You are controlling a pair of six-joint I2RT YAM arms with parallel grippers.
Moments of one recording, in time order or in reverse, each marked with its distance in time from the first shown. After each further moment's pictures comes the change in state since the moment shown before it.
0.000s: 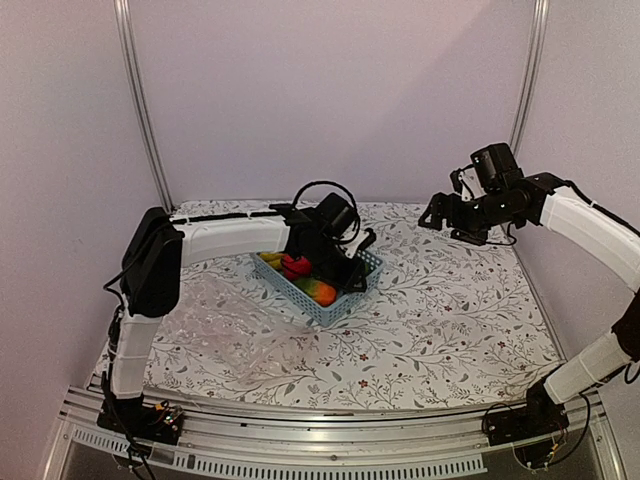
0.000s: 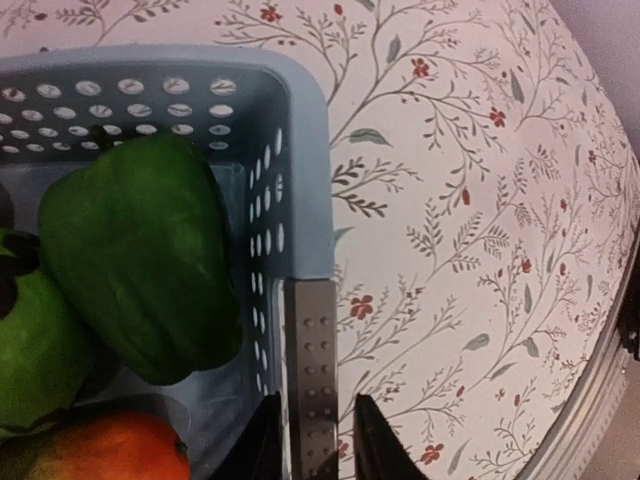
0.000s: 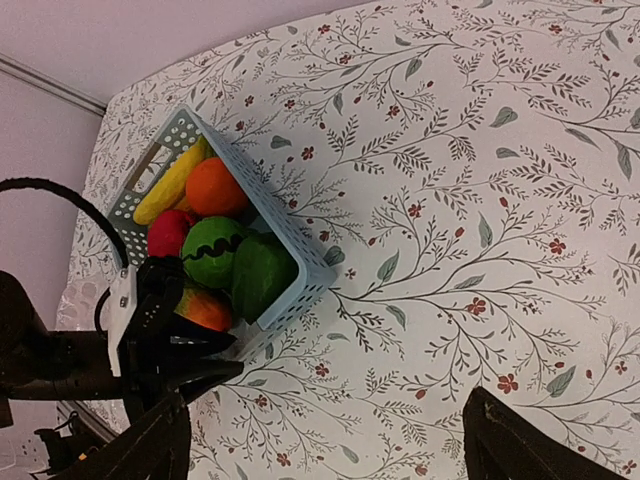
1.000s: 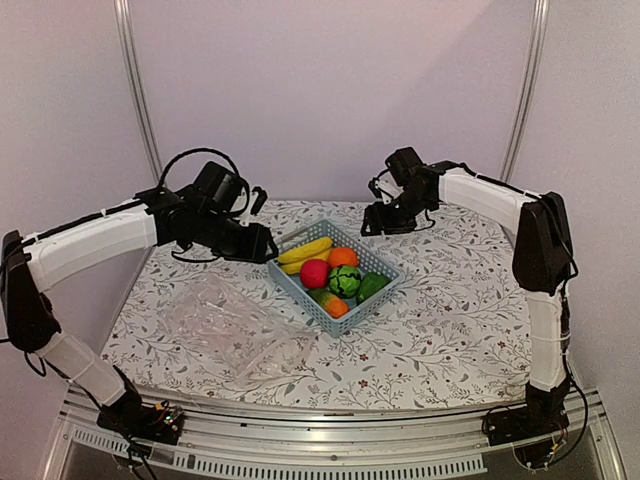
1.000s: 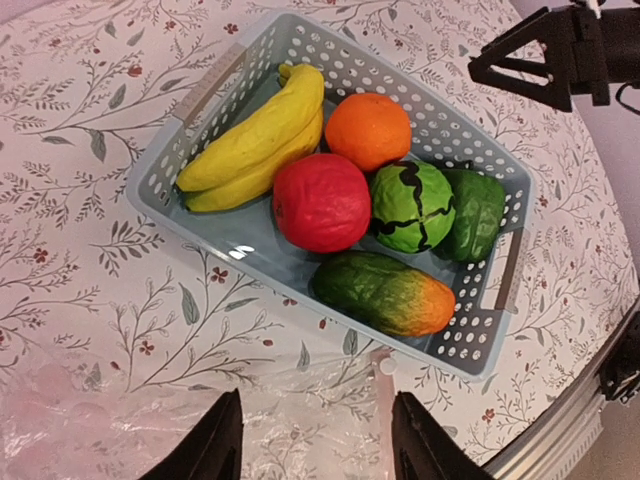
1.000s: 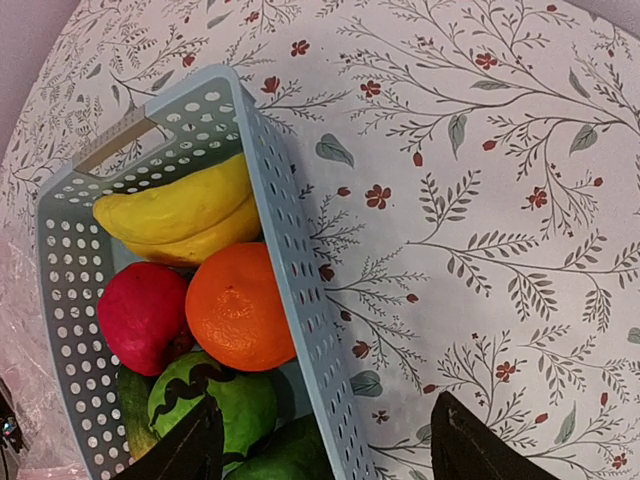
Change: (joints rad) left arm 0.171 -0.708 -0.570 0.022 -0.165 -0.154; right arm 0.104 0.690 0.594 -0.069 -0.027 -0.304
